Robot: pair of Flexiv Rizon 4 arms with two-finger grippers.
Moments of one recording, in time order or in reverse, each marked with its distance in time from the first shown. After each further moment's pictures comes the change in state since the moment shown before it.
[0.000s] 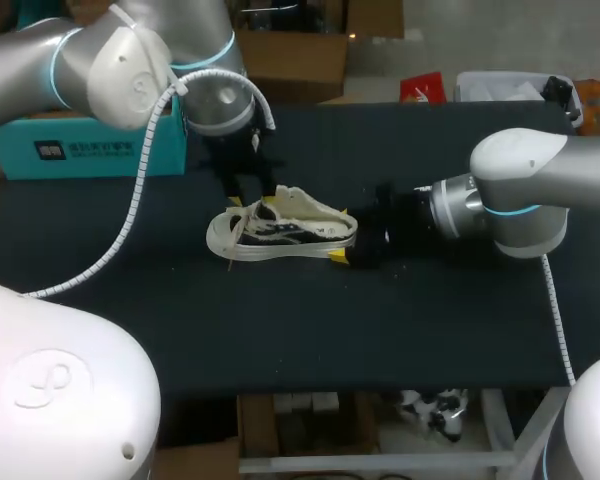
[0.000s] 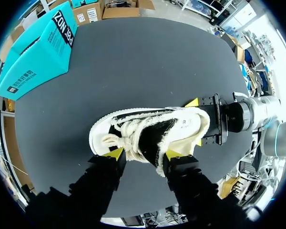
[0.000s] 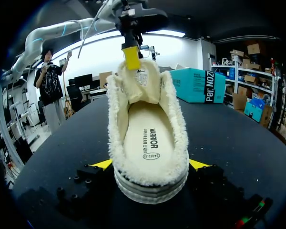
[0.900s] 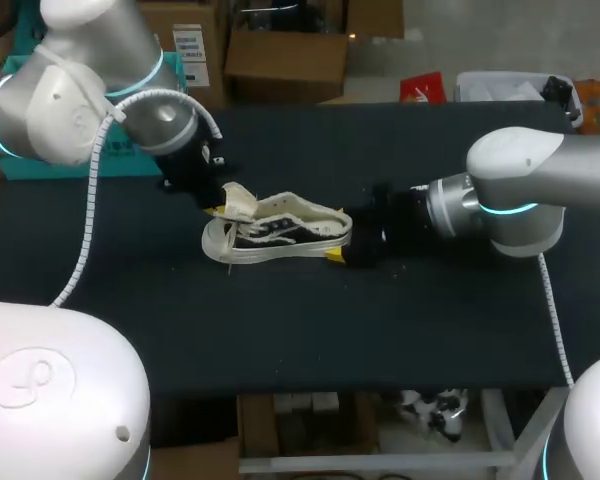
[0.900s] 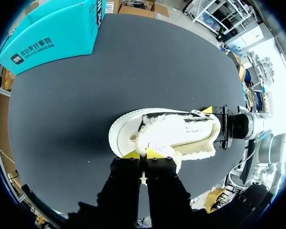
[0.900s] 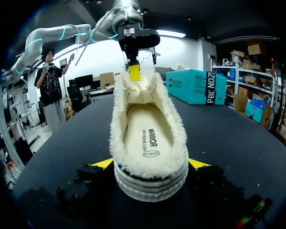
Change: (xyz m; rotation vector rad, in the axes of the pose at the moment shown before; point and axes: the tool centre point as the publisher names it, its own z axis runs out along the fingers) left arm -0.064 0.016 0.008 0.040 0.103 -0.145; right arm 0.001 0.004 0.004 -0.003 0.003 -0.001
